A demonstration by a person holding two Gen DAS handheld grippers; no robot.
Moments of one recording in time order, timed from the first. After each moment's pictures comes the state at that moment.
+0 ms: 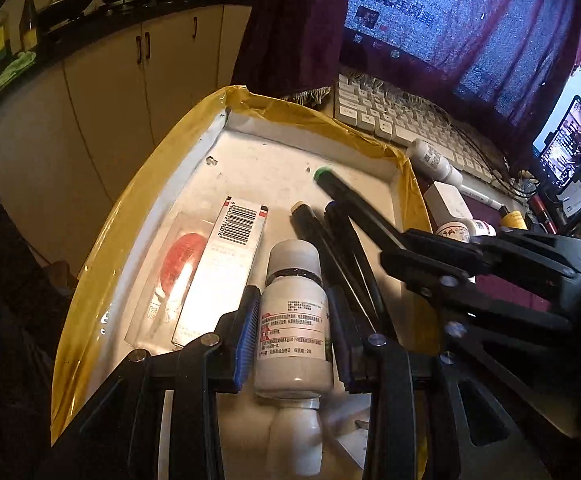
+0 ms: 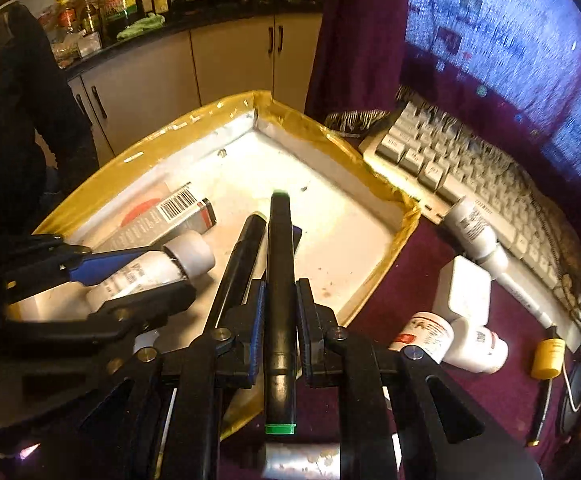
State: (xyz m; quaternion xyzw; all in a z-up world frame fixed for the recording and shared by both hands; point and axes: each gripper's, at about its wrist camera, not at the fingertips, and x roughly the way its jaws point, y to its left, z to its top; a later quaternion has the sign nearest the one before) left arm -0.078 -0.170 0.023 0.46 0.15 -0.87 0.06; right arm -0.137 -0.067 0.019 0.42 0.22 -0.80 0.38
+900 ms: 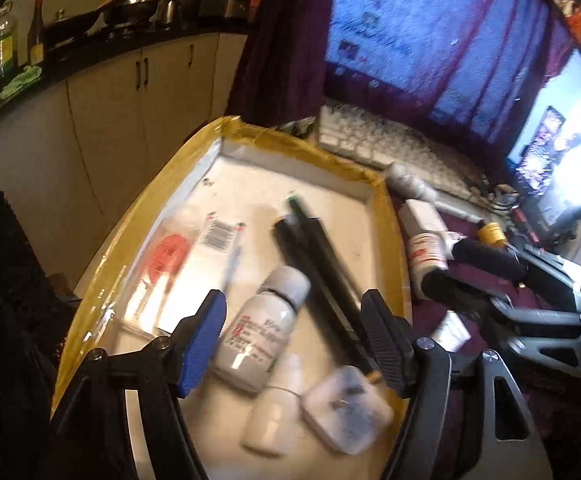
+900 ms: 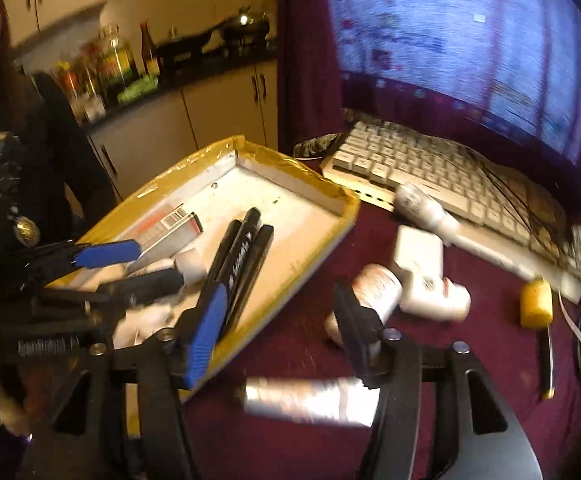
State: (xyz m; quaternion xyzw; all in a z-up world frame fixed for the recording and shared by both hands) left arm -0.052 -0.158 0.044 0.40 0.15 -0.90 0.04; right arm -0.115 0.027 0.056 0.37 0.11 -0.84 0.39
